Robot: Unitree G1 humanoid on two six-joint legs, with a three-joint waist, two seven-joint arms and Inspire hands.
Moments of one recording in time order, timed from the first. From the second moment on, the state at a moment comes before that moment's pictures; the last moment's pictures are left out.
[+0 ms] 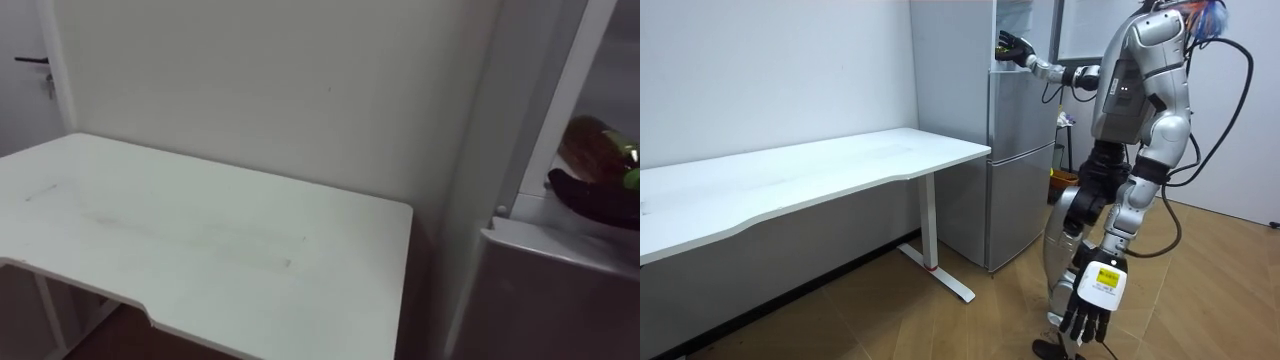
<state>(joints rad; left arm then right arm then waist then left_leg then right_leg) 0.44 0.27 0.19 0.92 -0.03 0.04 0.18 -0.44 -0.65 -0.01 0.42 0.27 -0.21 -0.45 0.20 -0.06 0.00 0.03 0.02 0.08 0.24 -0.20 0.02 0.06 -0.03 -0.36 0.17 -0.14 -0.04</state>
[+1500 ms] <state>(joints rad) 0.39 0.22 0.17 1.05 0.00 -0.06 0.17 -0.04 -0.51 -0.15 -0.42 0.72 -0.23 -0.31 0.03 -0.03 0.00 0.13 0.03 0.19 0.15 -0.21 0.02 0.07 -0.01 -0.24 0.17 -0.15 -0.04</state>
